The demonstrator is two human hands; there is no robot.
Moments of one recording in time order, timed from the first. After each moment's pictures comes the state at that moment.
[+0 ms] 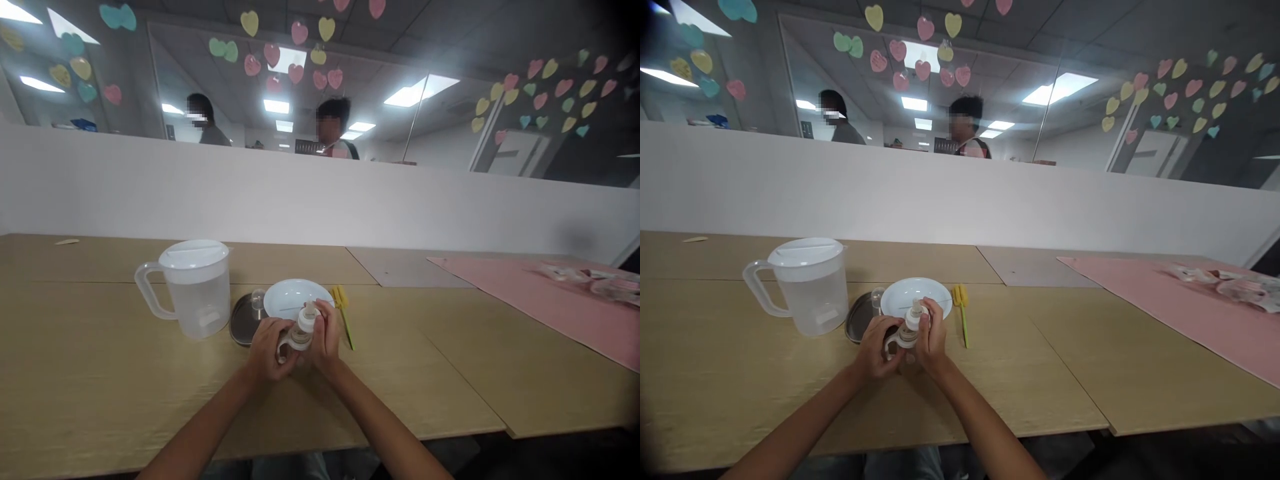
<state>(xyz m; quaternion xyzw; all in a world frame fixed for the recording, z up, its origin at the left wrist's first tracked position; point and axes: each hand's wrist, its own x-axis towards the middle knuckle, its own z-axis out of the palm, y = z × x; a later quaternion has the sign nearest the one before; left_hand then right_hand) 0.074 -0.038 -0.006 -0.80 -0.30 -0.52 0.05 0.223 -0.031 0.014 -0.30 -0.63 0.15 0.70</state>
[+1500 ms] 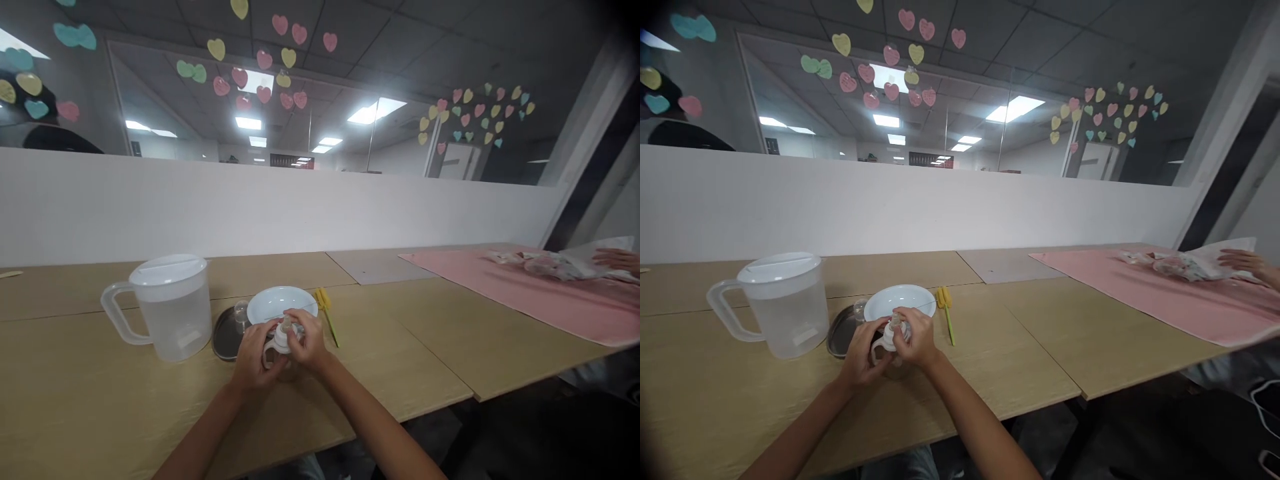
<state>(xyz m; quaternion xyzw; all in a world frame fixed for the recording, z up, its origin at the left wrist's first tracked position) 0.073 -0.035 -0.007 -0.81 -0.32 -0.49 0.03 0.234 -0.038 0.035 -0.32 -0.77 0.01 0.56</state>
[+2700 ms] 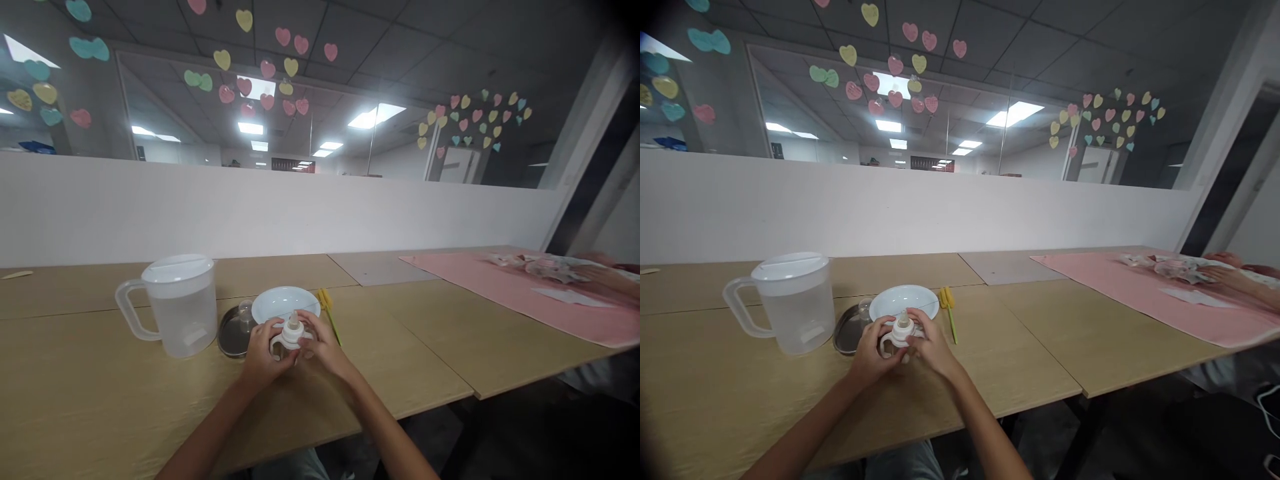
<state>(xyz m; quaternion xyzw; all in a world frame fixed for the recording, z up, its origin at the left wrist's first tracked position) 0.087 -0.044 0.000 -0.77 -0.39 -0.51 -0.04 0.255 -0.058 0.039 -0.31 -0.70 0.34 0.54</state>
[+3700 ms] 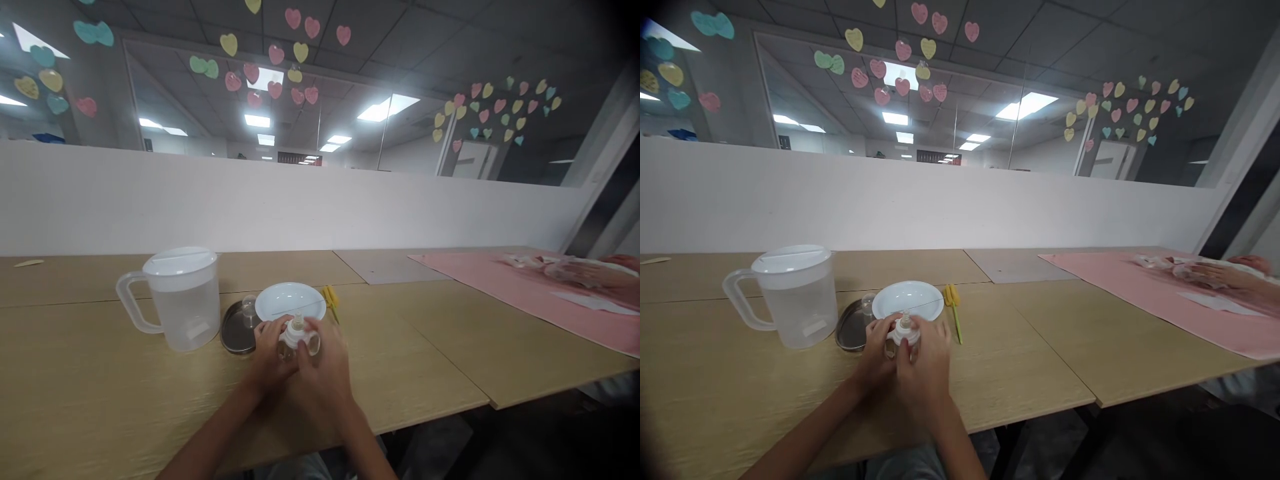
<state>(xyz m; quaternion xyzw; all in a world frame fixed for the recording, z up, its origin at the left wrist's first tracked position) 0.097 -0.050 0.000 -0.76 -0.40 -0.50 -0.06 0.223 -0.105 0.050 -0.51 -0.69 0.00 0.51</state>
